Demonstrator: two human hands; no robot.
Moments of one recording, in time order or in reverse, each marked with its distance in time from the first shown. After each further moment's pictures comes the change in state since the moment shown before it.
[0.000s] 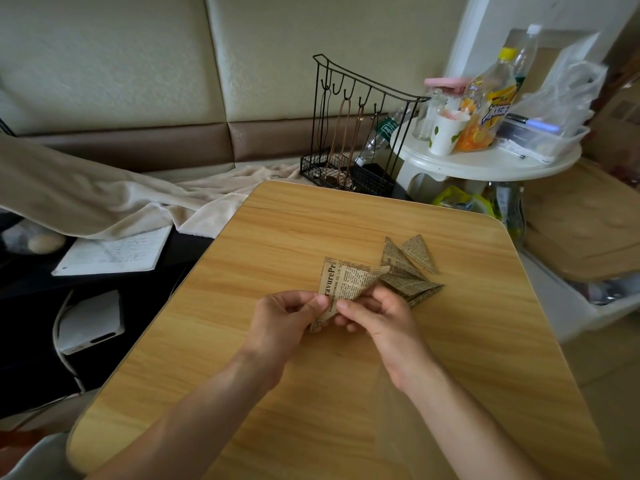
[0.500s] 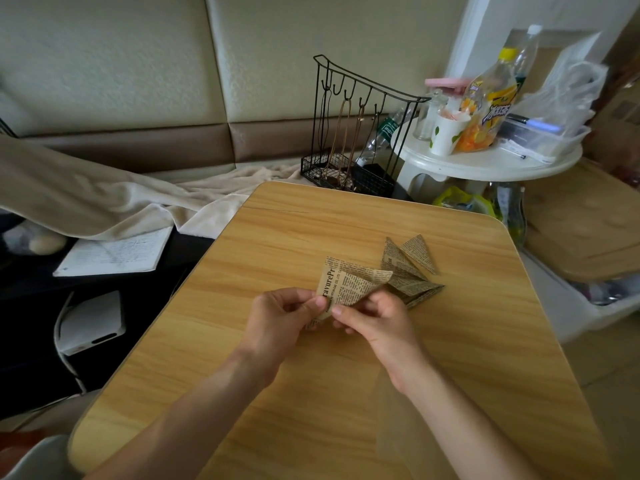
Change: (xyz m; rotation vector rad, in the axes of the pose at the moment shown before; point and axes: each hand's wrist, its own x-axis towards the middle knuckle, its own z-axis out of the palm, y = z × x) left_hand -0.001 0.005 -0.005 0.050 -0.005 0.074; right_hand -0.004 -0.001 0.004 -0.075 -0.004 -0.007
